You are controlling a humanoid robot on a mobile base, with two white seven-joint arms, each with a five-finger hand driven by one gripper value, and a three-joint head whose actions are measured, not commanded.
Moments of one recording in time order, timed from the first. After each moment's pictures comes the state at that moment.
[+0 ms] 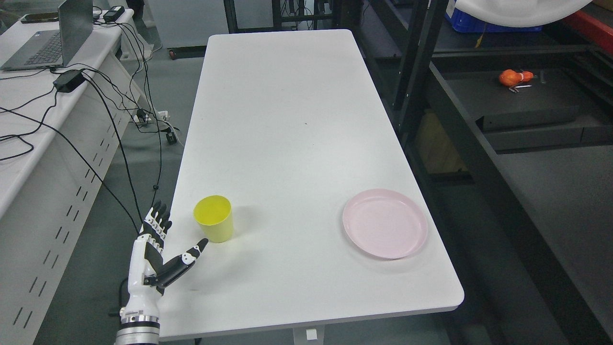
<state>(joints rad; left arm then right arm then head) 0.11 0.00 0.10 -1.76 0.10 -0.15 0.10 0.00 0.00 0.00 -0.24 0.00 0.09 -0.12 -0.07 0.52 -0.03</state>
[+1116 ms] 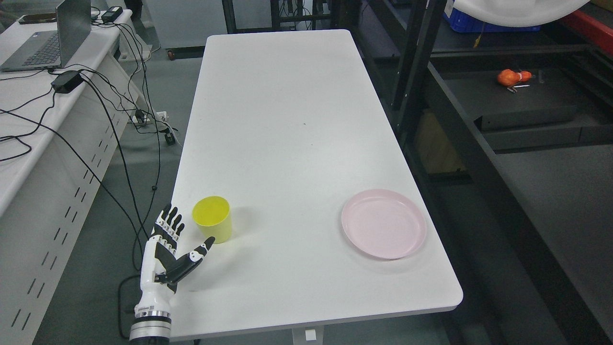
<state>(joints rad) 0.03 0.00 0.08 -1.61 0.22 -0.19 0.08 0.00 0.00 0.00 -0.24 0.00 0.09 -0.12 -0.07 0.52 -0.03</state>
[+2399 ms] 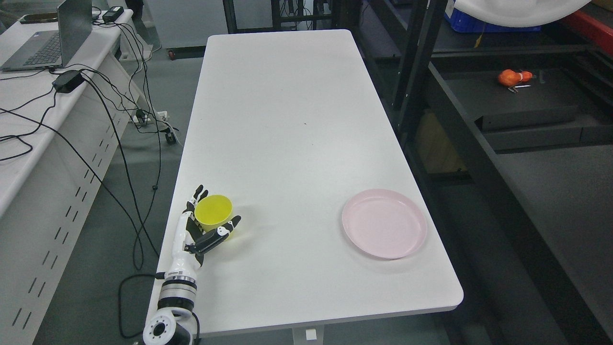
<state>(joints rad) -0.17 0.00 0.01 -1.43 0.22 -0.10 0.08 0.00 0.00 0.00 -0.24 0.00 0.09 -0.12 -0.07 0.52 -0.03</state>
